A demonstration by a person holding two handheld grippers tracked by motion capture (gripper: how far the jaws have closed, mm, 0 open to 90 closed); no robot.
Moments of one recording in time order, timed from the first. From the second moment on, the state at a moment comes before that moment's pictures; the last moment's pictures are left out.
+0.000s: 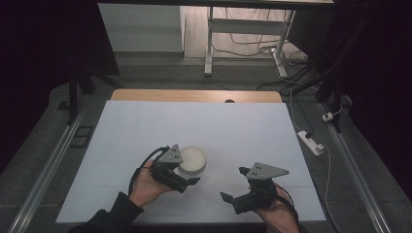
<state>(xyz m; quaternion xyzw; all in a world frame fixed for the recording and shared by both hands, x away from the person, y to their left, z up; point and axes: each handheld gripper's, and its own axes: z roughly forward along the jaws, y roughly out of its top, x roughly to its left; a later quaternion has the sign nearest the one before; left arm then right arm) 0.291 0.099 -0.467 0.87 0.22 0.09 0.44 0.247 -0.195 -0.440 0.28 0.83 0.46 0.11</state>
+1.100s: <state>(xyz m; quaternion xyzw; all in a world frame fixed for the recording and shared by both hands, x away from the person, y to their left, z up) 0.286 0.090 -0.467 0.87 0.20 0.09 0.44 0.287 -0.114 -0.419 0.24 0.84 0.48 0.10</state>
